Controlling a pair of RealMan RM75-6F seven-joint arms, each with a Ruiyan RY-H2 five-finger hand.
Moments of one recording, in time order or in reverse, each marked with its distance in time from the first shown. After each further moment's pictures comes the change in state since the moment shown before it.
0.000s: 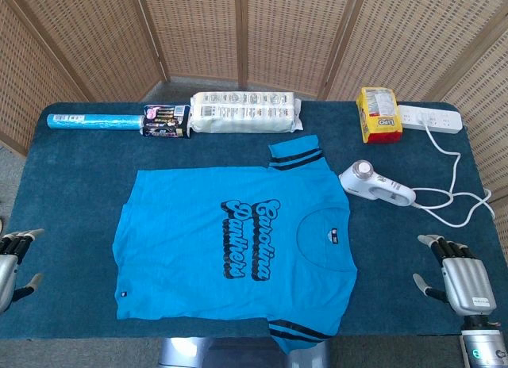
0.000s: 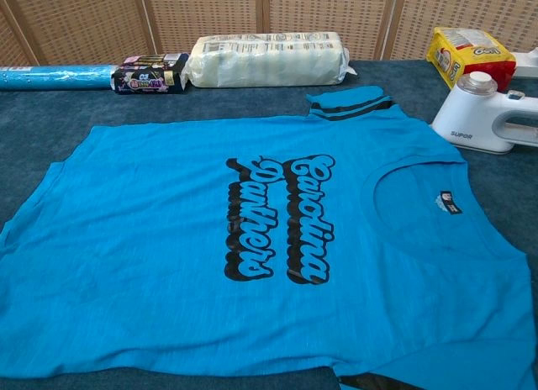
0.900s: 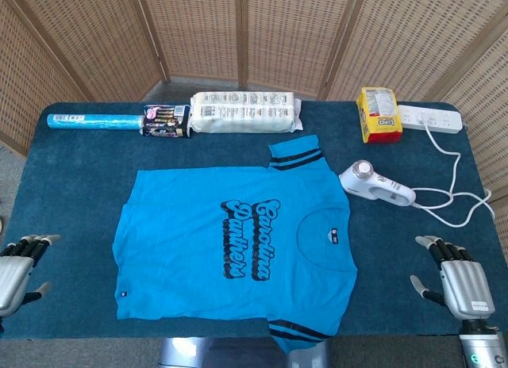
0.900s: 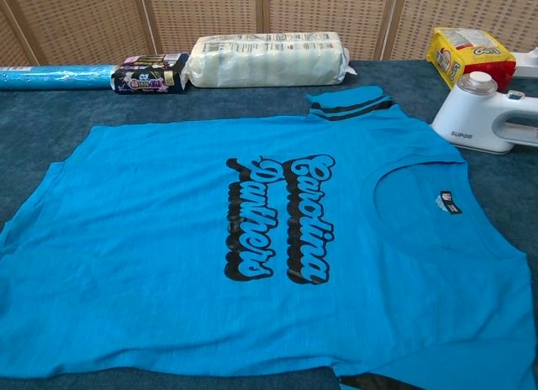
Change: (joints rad) left arm -0.040 0.055 0.048 -0.026 0.072 -0.092 0.031; right arm -0.016 0.000 -0.008 -0.036 -0.034 0.042 -0.011
